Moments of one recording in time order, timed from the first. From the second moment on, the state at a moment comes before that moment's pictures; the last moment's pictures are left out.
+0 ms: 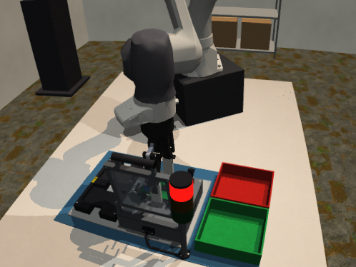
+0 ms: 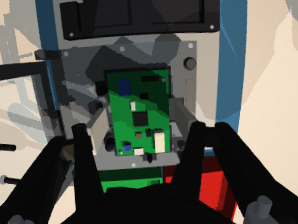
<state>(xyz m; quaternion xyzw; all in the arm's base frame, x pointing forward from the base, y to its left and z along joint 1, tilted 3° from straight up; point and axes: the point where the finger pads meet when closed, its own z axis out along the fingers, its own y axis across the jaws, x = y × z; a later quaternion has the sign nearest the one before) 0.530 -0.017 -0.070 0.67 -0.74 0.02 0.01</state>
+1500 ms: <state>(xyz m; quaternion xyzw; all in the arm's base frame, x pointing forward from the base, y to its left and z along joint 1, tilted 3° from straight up) 0.531 -0.016 -0.069 0.67 -0.74 0.03 0.01</state>
